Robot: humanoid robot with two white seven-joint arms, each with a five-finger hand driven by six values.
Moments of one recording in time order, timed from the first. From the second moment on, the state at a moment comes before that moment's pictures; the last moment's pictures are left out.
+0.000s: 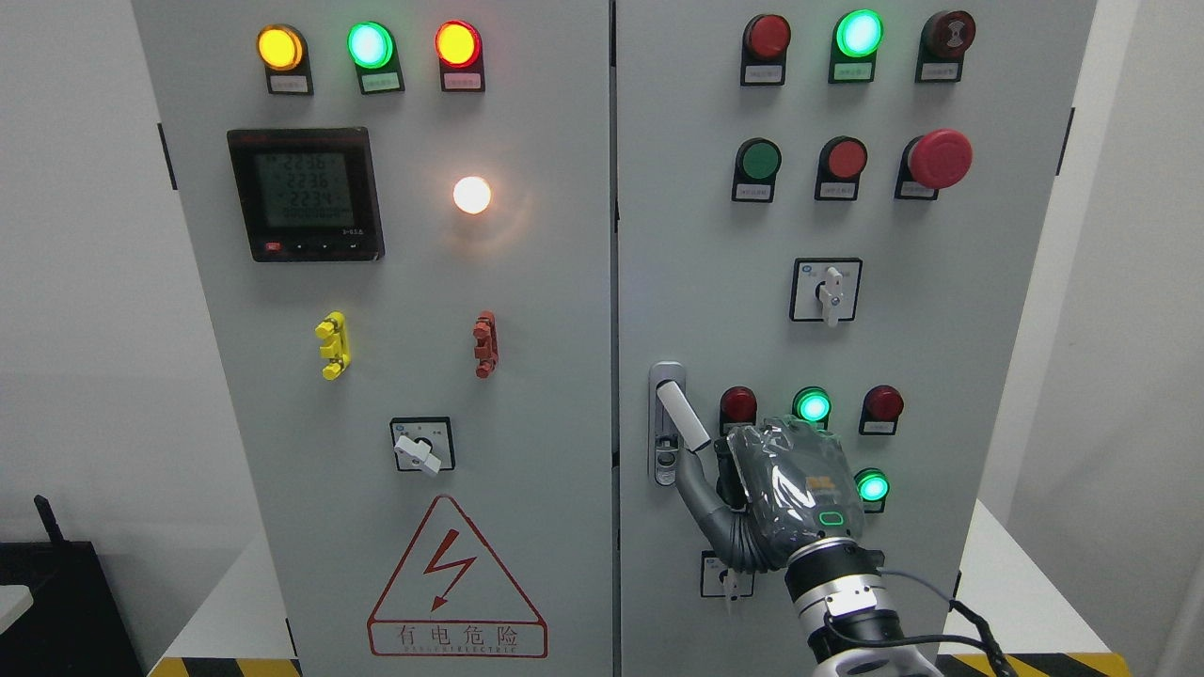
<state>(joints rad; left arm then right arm) -0.04 -0.05 0.00 0.05 0.11 -0.05 -0.06 -0.49 0.15 0.13 -1.84 1.36 0.06 0.32</state>
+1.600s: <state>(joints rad) -0.04 -0.05 0.00 0.05 0.11 -0.05 -0.06 -0.49 0.15 0.11 -1.86 1.40 0.06 0.31</state>
